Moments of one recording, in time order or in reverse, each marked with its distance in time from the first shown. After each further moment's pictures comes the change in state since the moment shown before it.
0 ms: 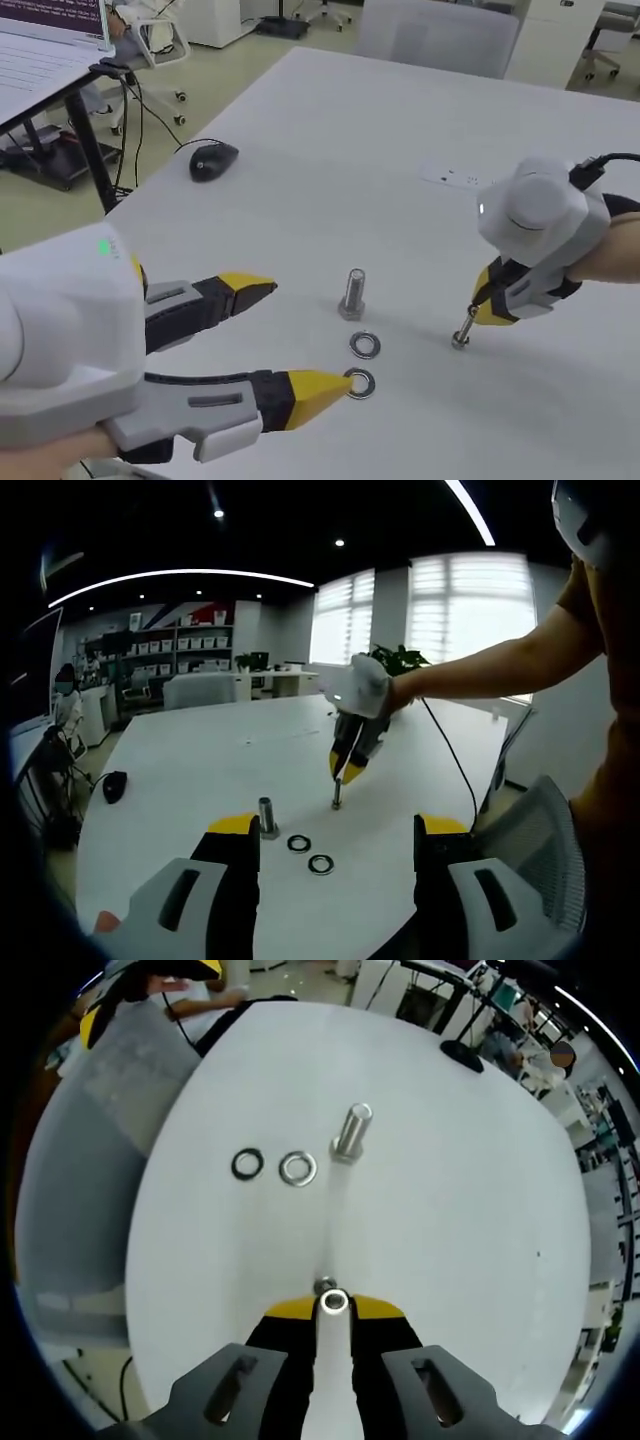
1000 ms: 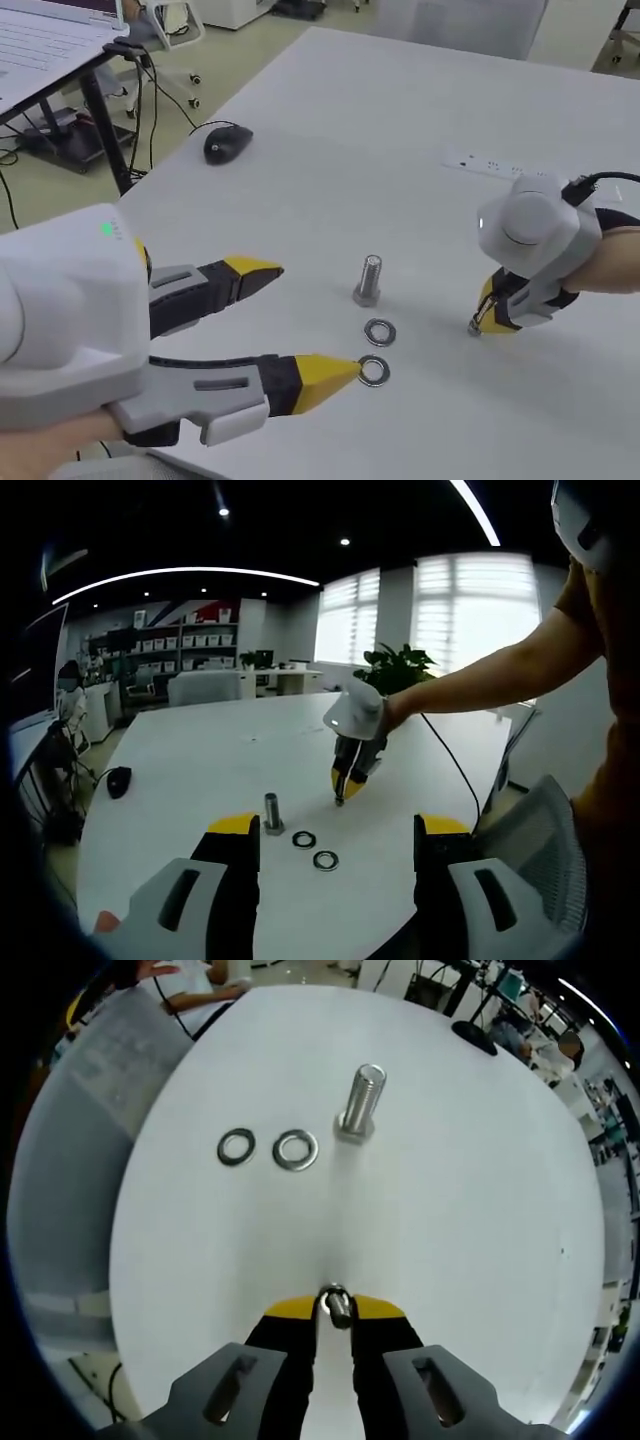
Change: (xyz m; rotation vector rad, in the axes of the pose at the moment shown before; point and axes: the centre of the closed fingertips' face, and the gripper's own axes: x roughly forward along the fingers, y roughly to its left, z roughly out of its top) left arm -0.004 0.007 -0.004 -0.012 0.006 0.020; right arm 0.037 0.004 -0.010 0.014 0.026 0.040
